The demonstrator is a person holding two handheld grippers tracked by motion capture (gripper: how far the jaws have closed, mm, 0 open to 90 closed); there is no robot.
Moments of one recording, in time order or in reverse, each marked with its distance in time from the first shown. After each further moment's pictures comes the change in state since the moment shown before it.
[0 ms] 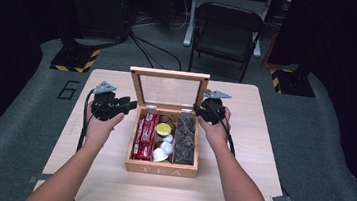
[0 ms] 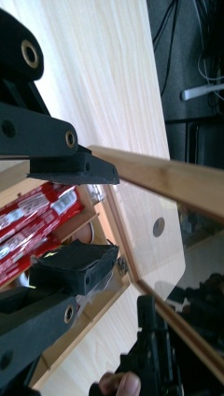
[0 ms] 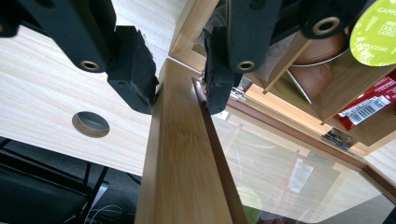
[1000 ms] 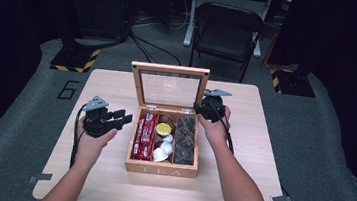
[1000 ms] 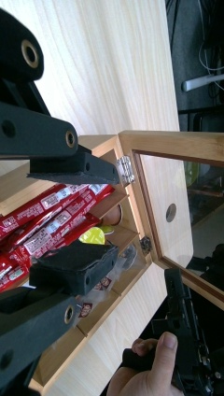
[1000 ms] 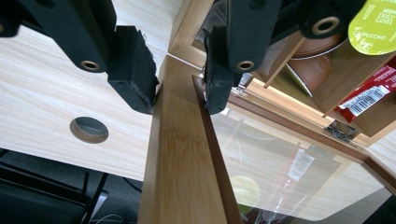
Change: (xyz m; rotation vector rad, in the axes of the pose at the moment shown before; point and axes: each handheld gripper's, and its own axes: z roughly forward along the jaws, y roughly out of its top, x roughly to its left) left arm -0.010 -0.032 -0.031 -0.013 -0.028 0.009; right arm -0.002 0.005 0.003 0.026 0.001 0.054
